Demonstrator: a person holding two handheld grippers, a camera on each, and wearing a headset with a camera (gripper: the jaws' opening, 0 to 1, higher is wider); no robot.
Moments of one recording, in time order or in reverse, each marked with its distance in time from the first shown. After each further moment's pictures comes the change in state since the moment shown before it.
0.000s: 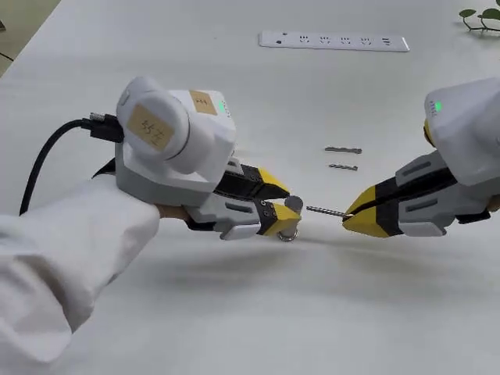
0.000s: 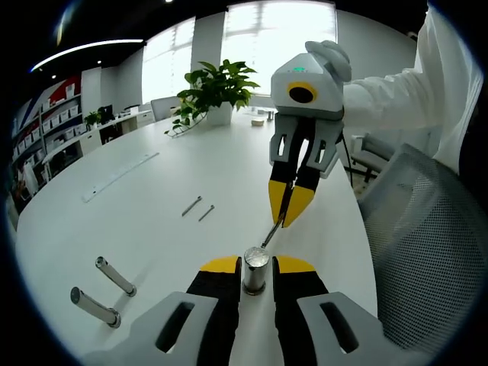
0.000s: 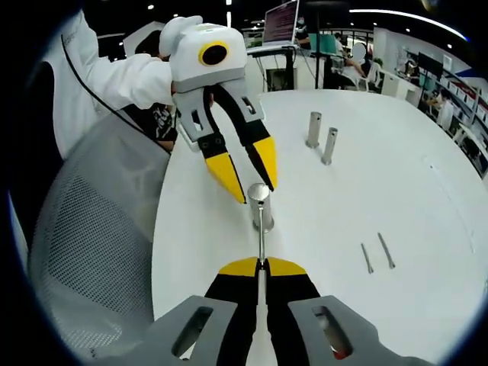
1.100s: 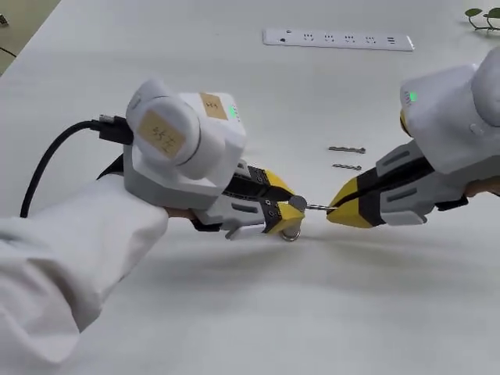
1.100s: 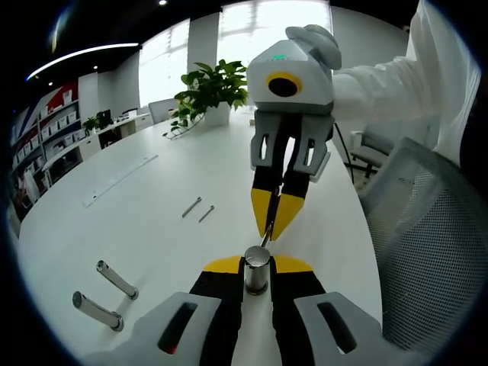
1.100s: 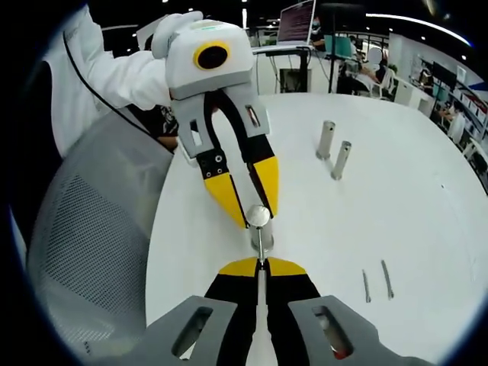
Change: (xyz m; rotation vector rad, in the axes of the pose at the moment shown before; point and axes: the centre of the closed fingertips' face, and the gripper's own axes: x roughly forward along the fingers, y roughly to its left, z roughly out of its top) left arm 0.002 0.003 -0.002 0.033 0.006 0.006; right arm 0.017 -0.006 0.020 -0.073 0.012 0.045
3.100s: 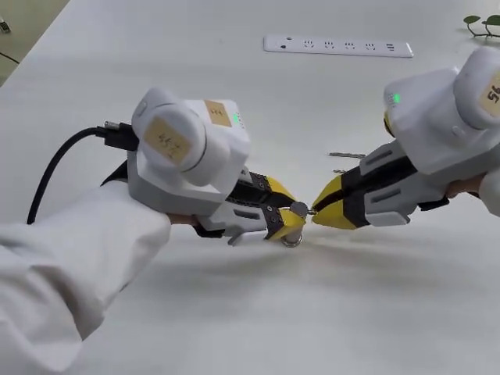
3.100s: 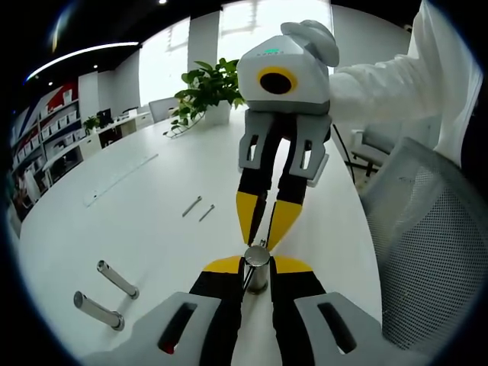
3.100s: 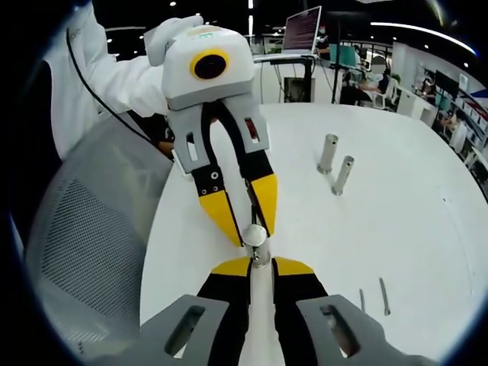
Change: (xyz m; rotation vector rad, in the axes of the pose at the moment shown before) left arm -0.001 -0.001 -0.001 0.003 0.009 0.004; right arm 0.007 -0.001 0.014 -0.034 -0.051 -0.002
